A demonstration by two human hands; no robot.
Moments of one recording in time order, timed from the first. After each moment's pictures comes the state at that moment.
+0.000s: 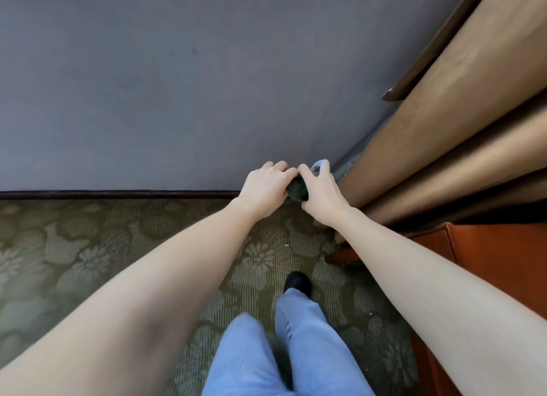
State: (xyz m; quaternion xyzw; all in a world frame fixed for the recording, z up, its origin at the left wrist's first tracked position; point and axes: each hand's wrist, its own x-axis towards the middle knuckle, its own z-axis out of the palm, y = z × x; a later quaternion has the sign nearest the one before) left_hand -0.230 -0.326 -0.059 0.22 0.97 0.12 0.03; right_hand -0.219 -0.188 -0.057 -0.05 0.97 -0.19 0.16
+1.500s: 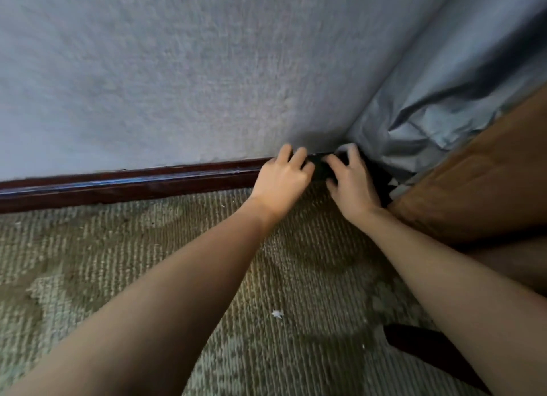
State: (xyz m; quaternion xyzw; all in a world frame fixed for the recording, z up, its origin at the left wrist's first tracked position) left_hand -0.420 -0.193 -0.679 0.37 0.91 0.08 -0.19; right_hand -0.395 -0.048 -0.682 -0.01 0.99 -0.12 -0.04
